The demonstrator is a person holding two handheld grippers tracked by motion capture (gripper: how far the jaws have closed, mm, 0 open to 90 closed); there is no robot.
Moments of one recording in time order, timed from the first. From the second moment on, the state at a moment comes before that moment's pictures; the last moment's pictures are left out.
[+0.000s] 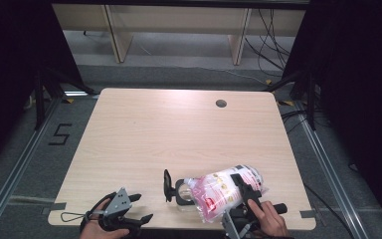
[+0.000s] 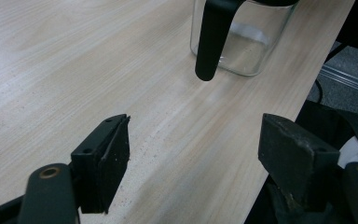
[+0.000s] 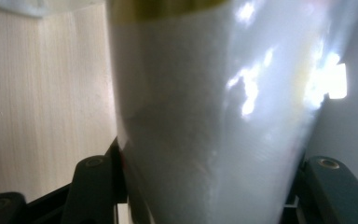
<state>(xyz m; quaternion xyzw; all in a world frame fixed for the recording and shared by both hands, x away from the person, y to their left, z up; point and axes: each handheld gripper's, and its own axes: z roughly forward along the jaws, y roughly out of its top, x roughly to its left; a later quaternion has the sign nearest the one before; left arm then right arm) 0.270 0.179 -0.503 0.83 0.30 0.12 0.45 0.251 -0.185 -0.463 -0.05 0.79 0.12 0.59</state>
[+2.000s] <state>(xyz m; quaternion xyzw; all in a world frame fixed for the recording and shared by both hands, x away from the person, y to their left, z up) 0.269 0.184 -0.504 0.84 0.30 0.13 0.44 0.236 -0.176 -0.459 -0.19 0.75 -0.05 0.63</state>
